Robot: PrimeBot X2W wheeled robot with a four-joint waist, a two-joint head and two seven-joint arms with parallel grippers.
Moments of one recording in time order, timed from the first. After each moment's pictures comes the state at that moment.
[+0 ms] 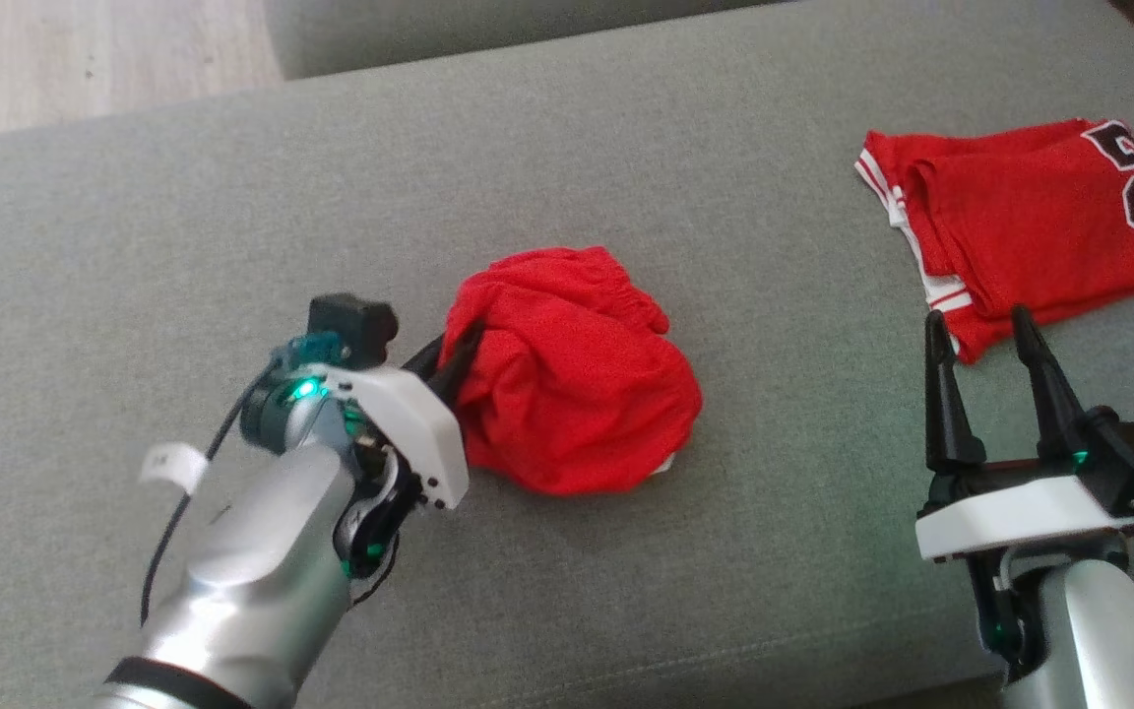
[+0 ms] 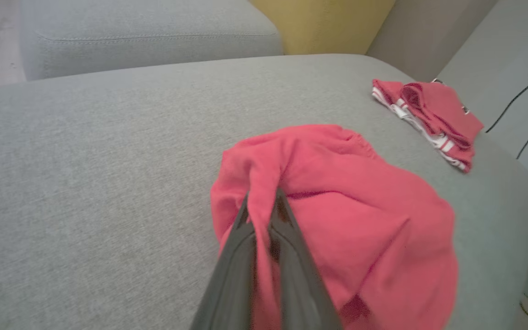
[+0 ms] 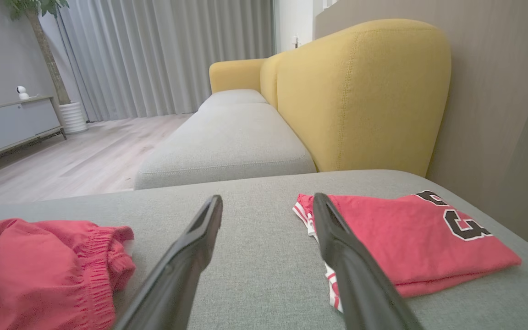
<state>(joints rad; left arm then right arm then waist) -0.59 0.17 -0.76 0.65 -0.69 -0.07 -0.06 -0.09 -0.05 -0.02 0.12 0.11 0.12 -0.15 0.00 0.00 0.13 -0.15</state>
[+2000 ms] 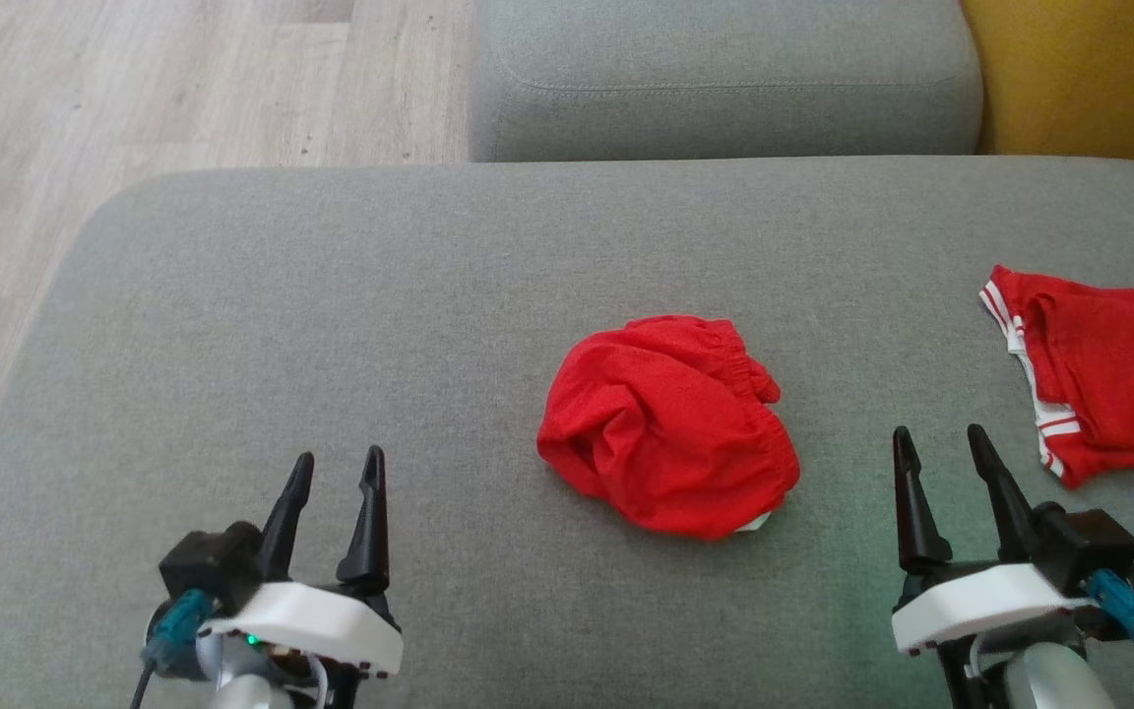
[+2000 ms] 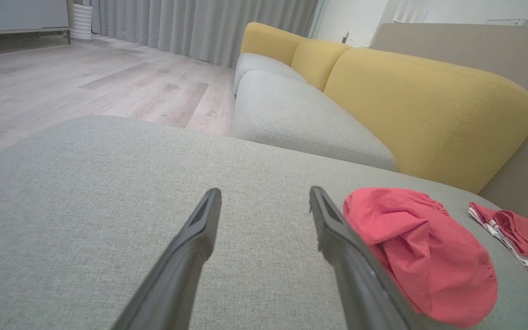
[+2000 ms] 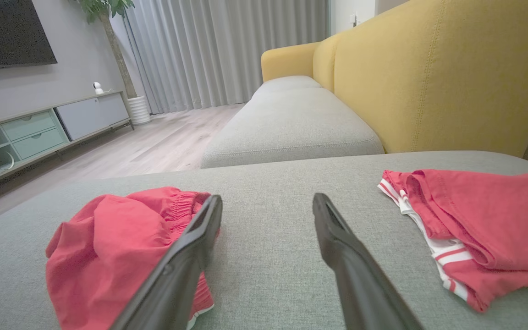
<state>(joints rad) 0.00 0.06 -0.24 0.24 -0.35 0.01 -0.25 -0.03 -0.05 0.01 0.34 0.15 0.12 -0.24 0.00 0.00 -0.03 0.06</state>
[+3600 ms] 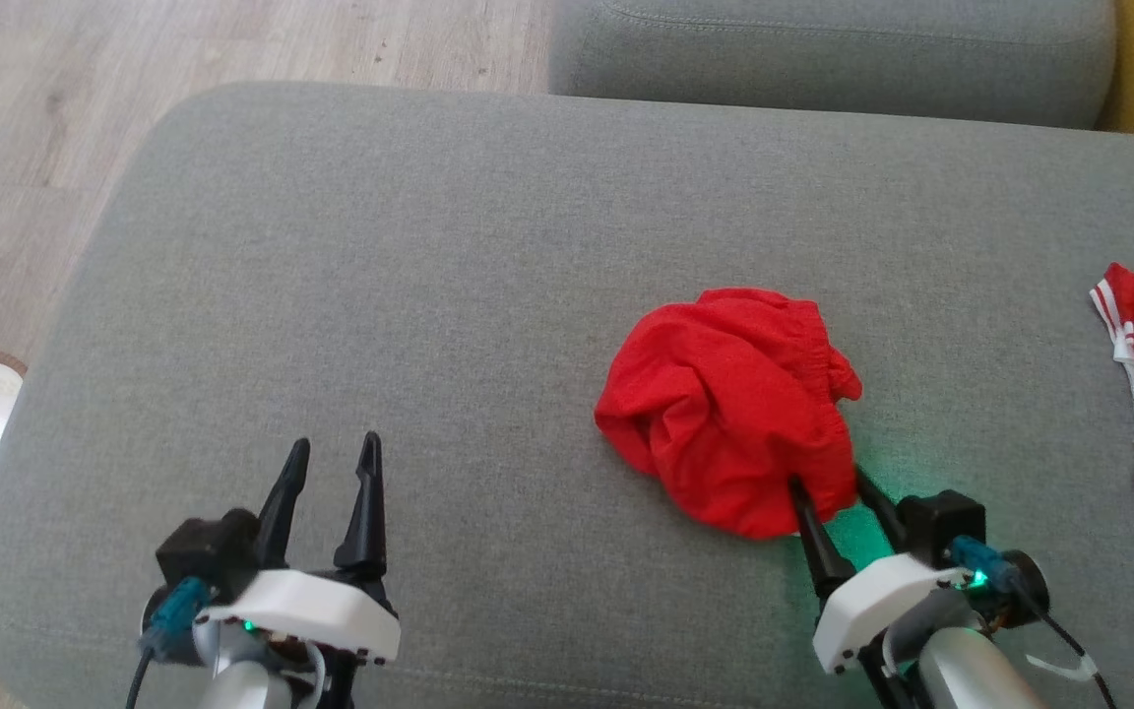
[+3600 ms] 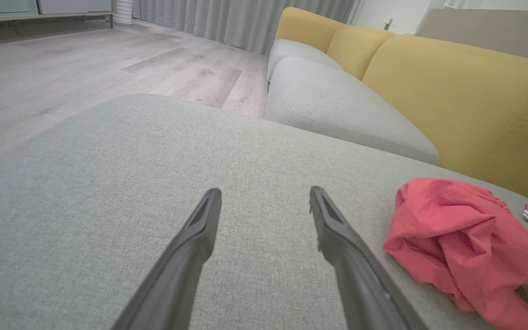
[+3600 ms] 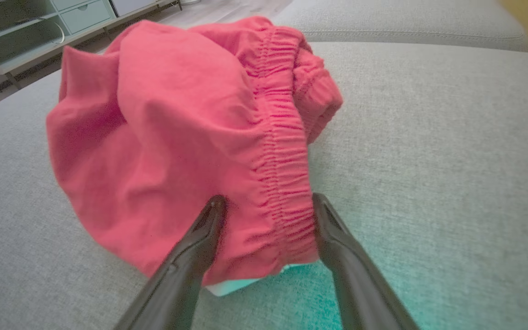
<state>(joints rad) -0.02 0.05 -0.21 0.25 -0.33 -0.01 -0.25 -0.18 -0.05 0.17 0.67 0.10 0.12 -0.18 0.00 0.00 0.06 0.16</state>
